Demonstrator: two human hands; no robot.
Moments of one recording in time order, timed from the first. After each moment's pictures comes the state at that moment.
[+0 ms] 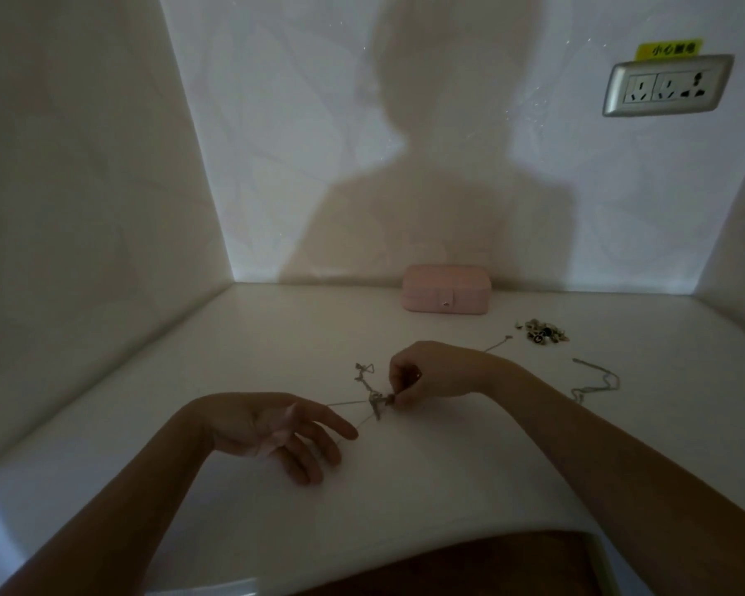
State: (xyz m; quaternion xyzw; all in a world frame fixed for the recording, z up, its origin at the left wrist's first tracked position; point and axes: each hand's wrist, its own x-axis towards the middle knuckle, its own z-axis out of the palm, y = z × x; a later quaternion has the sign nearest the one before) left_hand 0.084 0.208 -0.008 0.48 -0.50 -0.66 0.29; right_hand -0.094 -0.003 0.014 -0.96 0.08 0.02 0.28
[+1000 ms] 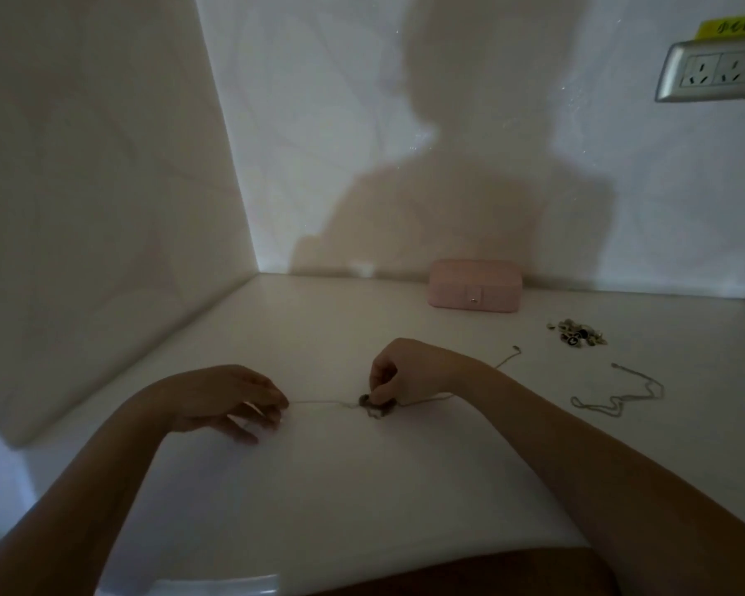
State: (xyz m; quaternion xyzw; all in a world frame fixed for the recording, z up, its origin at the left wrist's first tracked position) left_hand 0.103 0.252 0.022 0.78 -0.28 -0.43 0.36; right_hand -0.046 0.031 0.012 -0.96 0.08 0.03 0.27
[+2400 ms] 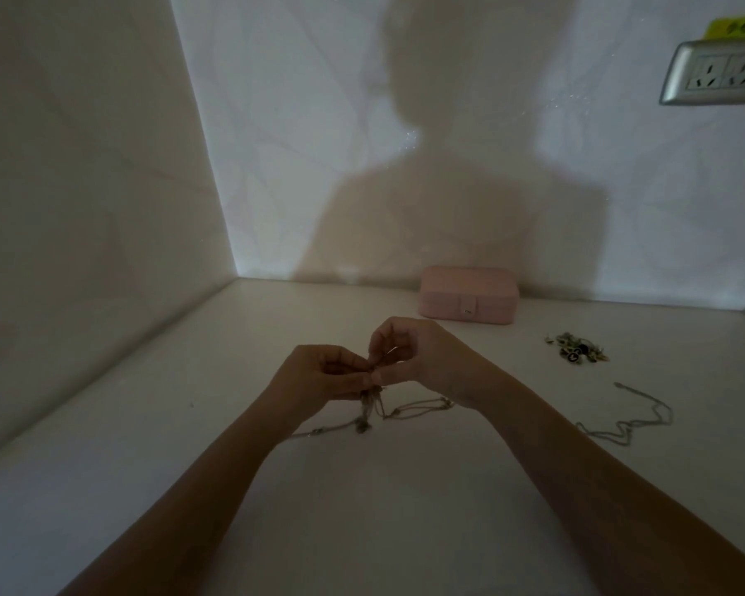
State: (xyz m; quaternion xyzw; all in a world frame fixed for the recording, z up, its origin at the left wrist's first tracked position) left_hand 0.056 0.147 0.006 0.66 -0.36 -0.30 0.59; right_hand -0.056 0.007 0.019 -0.82 0.05 -0.16 0.55
